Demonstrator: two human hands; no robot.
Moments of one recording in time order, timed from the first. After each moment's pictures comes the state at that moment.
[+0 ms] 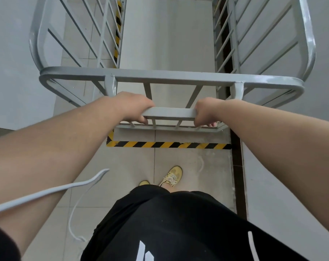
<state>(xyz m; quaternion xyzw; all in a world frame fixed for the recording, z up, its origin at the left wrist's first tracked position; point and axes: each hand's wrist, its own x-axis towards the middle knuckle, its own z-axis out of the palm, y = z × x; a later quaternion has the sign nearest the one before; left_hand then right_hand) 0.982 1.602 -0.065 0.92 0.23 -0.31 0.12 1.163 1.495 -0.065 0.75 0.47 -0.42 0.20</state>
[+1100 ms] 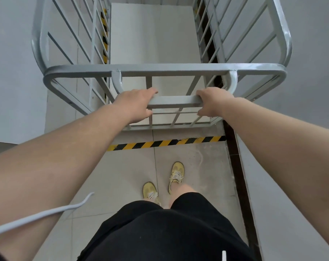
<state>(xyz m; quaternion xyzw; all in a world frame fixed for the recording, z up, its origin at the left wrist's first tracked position) 0.925 1.581 -0.048 0.93 0.29 -0.17 0.16 1.116 1.469 -0.049 0.81 0.50 -0.26 0.15</state>
